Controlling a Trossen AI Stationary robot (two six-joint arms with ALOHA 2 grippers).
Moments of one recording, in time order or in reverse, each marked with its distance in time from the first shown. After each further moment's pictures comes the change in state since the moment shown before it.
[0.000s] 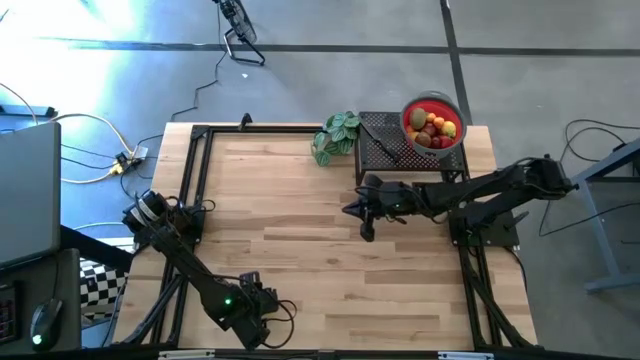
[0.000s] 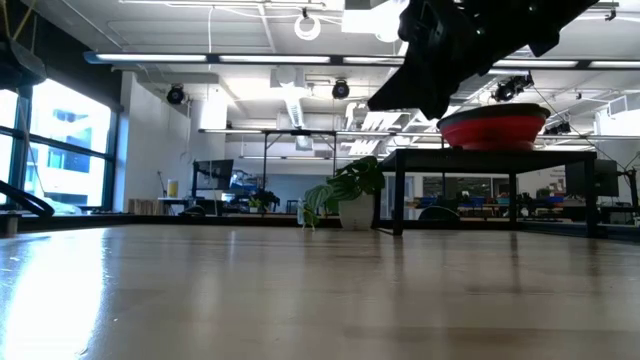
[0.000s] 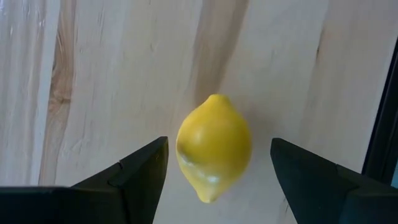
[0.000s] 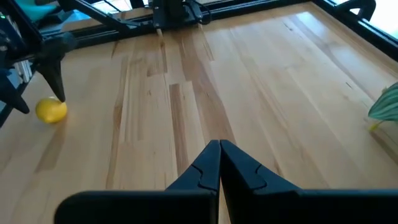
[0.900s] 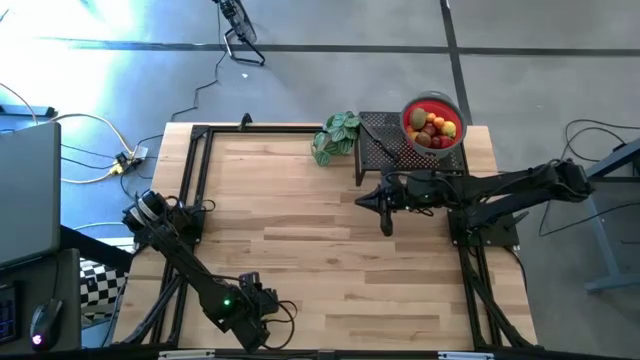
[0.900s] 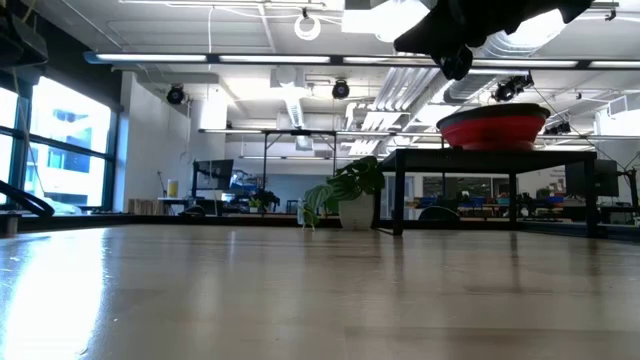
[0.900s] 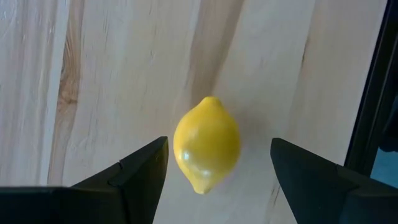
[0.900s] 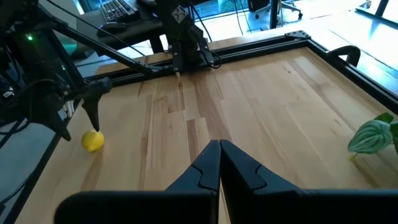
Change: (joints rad) left arm 0.000 -0.004 0.052 -0.058 0.002 -0.008; right arm 0.000 -0.253 0.000 -0.117 -0.023 0.000
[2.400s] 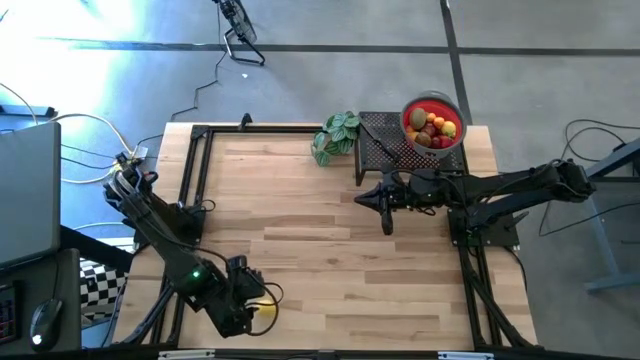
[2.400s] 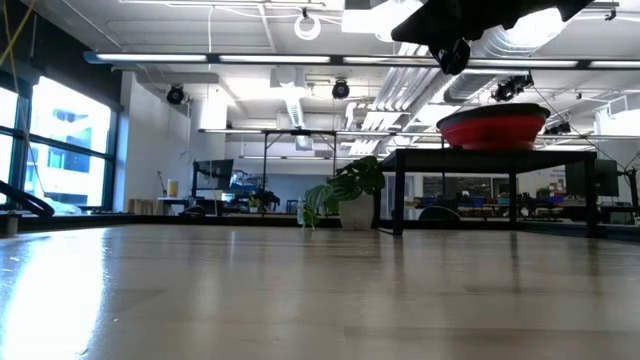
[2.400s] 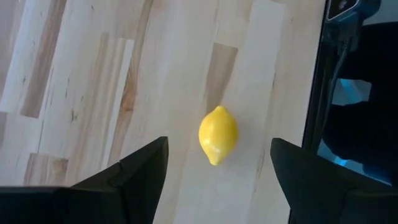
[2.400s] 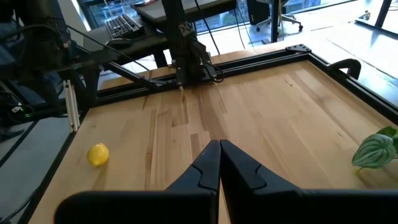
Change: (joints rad) left arm 0.000 -0.269 0.000 -0.134 -0.064 0.000; right arm 0.000 -0.012 0.000 0.049 0.000 0.008
